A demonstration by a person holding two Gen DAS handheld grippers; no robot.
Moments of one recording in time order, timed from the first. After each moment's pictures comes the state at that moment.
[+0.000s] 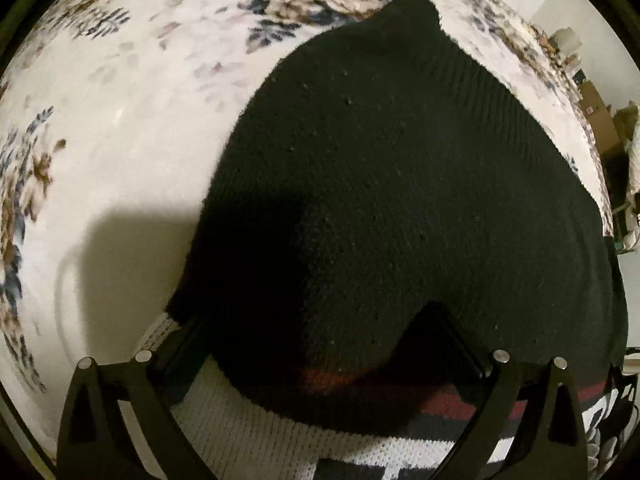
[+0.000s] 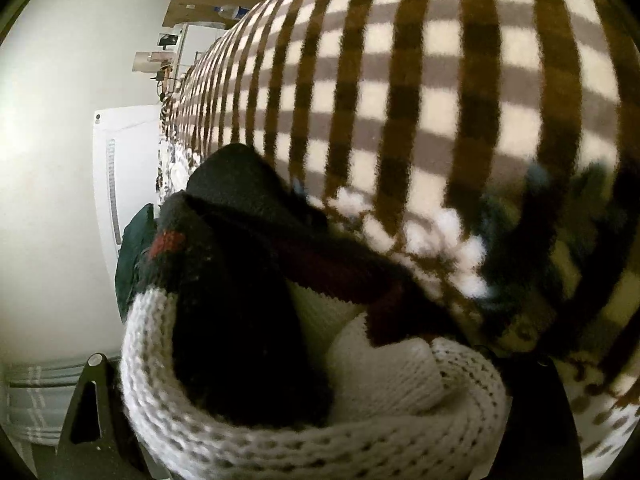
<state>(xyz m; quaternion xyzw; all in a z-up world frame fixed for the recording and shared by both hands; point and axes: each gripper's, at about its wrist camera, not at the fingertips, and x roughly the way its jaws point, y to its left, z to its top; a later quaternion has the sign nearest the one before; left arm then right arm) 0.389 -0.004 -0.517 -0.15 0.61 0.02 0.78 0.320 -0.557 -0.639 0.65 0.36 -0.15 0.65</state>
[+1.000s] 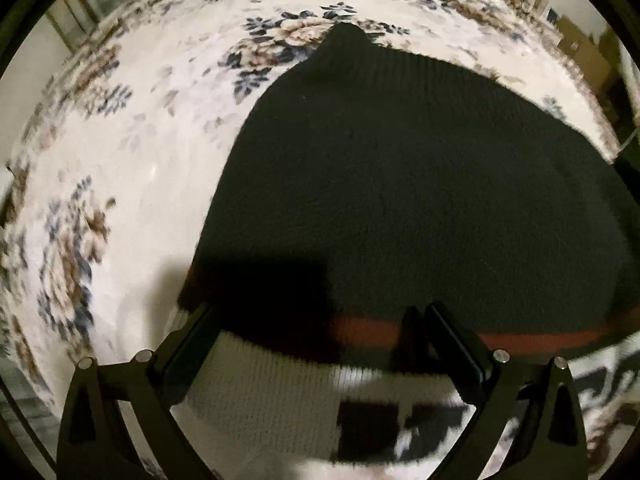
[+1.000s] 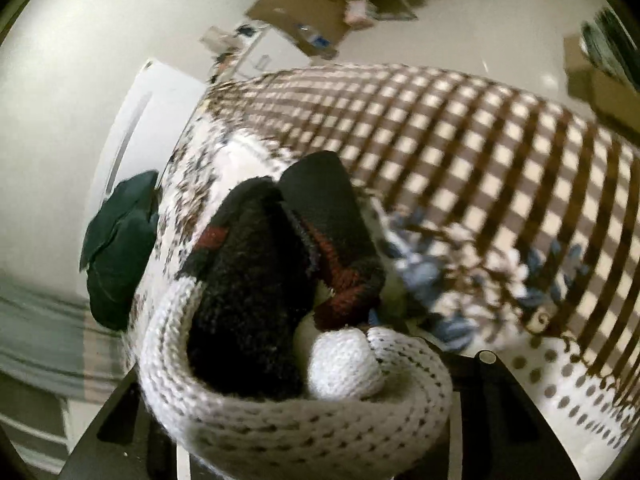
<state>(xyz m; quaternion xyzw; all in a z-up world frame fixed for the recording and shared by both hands) 0.362 -0.021 -0.471 -0.02 0.61 0.01 0.79 0.367 -0.486 -0.500 0.46 0.36 -0.18 0.79</state>
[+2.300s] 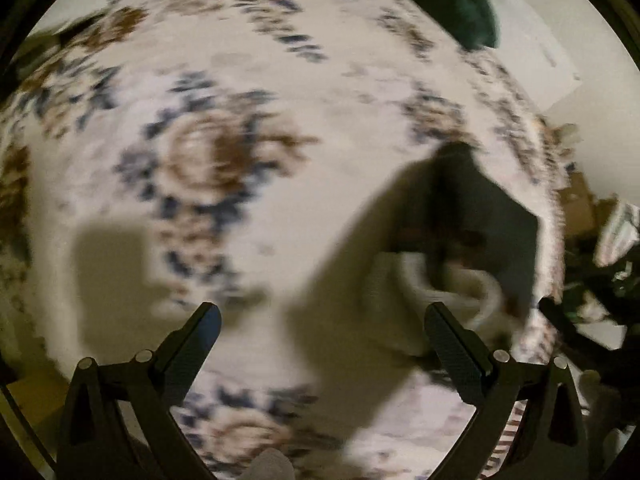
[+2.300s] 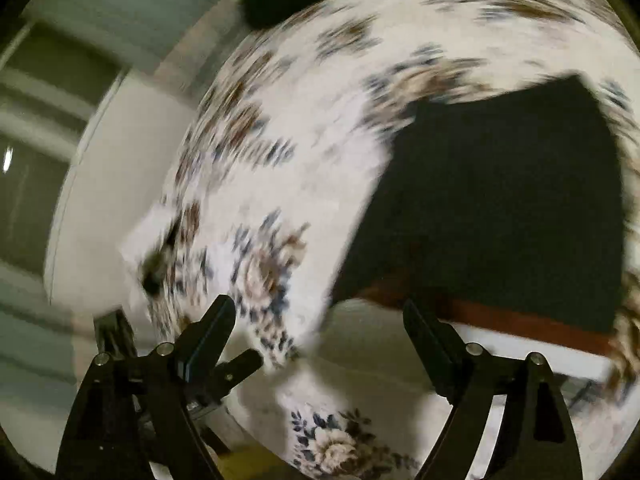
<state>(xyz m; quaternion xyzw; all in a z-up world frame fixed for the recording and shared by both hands) 0.258 0.149 -0.402 -0.28 0.56 0.04 0.78 0.412 -0.070 -0.457 0.20 0.57 0.21 0.77</state>
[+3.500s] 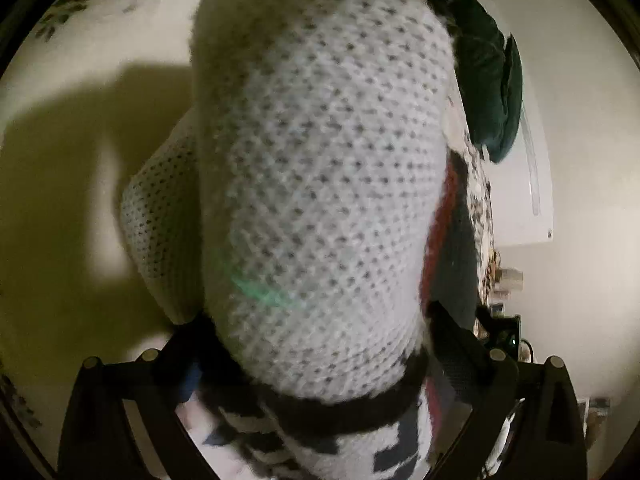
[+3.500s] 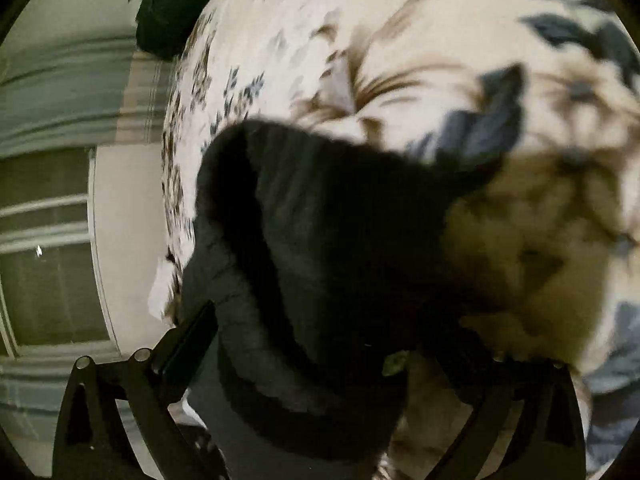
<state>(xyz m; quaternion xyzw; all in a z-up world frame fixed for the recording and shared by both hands) 0.272 0.023 -0.507 -0.57 0.39 0.11 0.71 0.636 -0.283 -0.637 0.33 0.66 0.25 0.63</state>
